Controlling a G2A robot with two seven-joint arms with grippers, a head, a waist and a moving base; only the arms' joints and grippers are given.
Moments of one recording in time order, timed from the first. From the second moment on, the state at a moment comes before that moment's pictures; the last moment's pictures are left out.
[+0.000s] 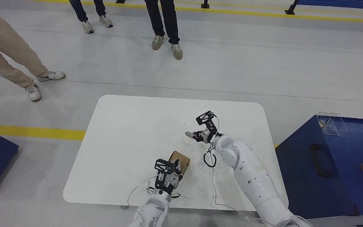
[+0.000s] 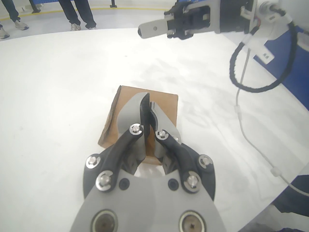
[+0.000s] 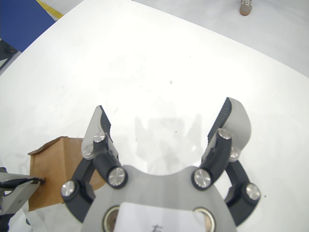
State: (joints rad) left arm 1.39 -1.50 -1.00 -1.36 1.40 0.11 0.15; right arm -0.84 -1.40 1.15 -0.95 -1.19 -0.36 0.27
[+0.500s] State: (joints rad) left arm 1.45 -1.49 -1.03 -1.45 1.30 0.02 0.45; right arm -0.84 -1.40 1.15 -0.95 -1.19 -0.36 0.27
